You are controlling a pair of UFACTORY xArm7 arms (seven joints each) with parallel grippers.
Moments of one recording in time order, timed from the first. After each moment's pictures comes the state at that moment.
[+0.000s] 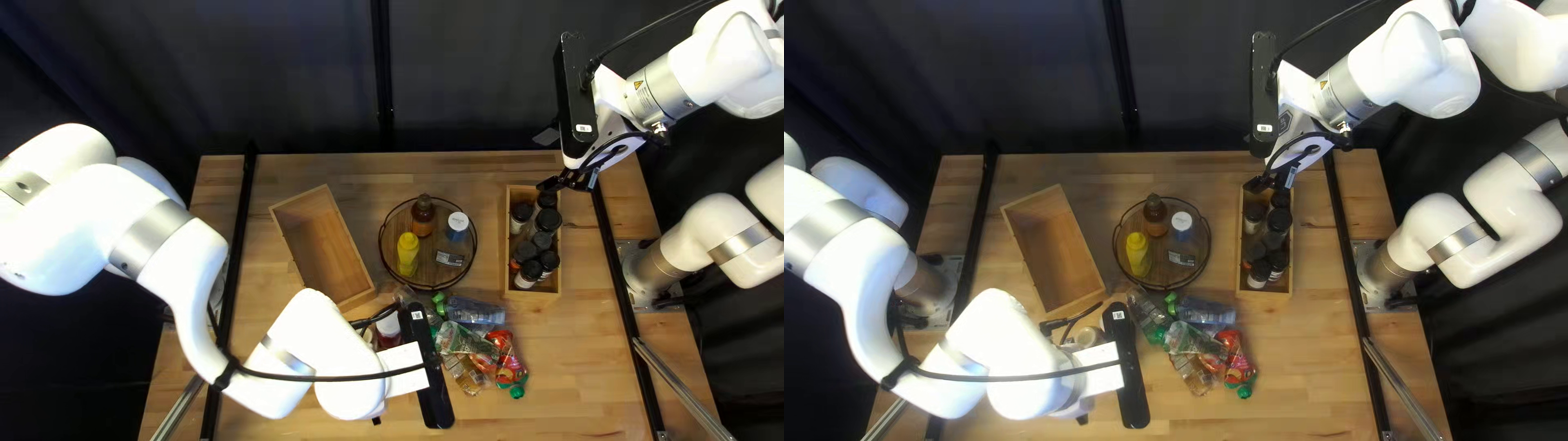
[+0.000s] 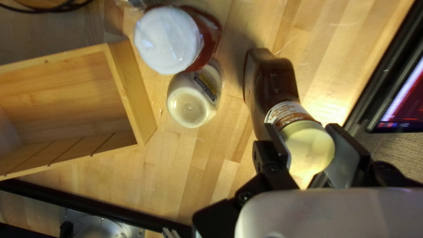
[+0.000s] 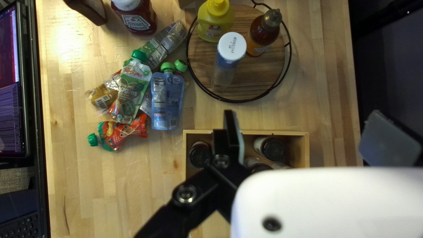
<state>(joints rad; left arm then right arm) -0.25 0.11 -0.32 1.39 0.12 1.30 -0.76 0.46 -0.86 -0.35 0.83 -0.47 1.14 0.32</state>
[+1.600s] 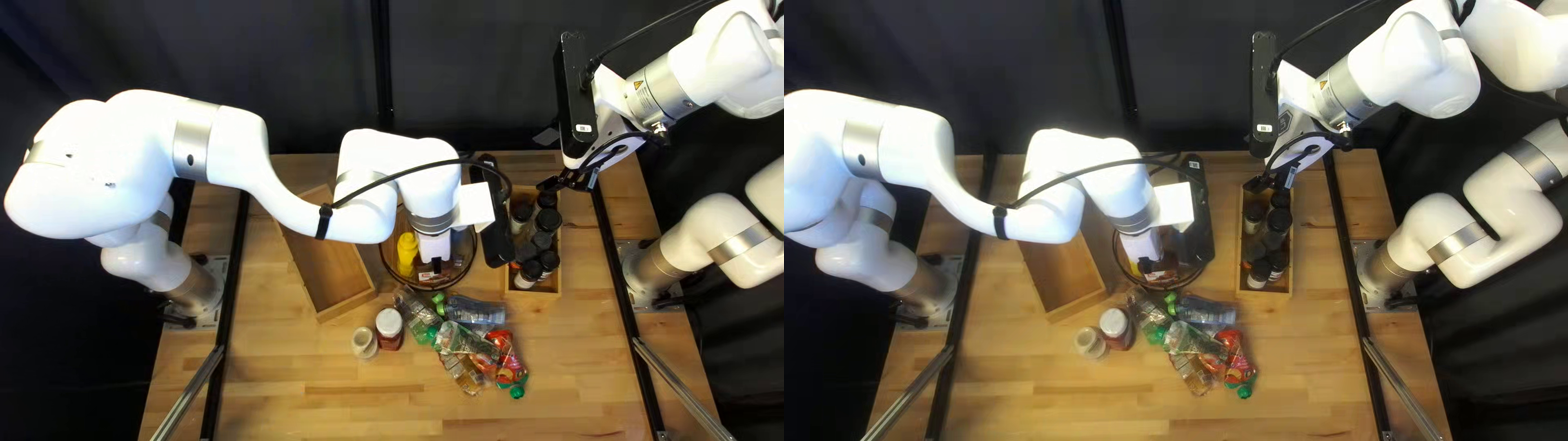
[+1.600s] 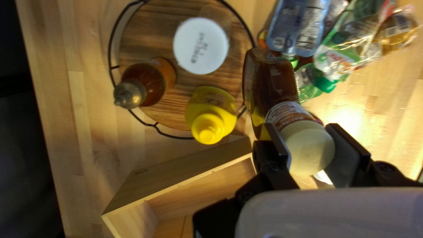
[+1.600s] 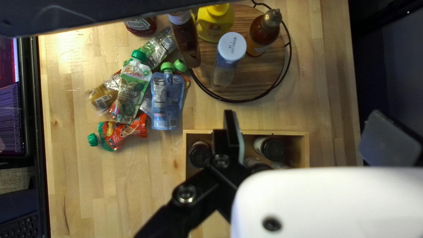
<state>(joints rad) 0.03 0.17 -0.12 1.43 0.16 1.19 -0.20 0.46 -0.86 -0.35 0.83 -0.47 1.14 0.32</state>
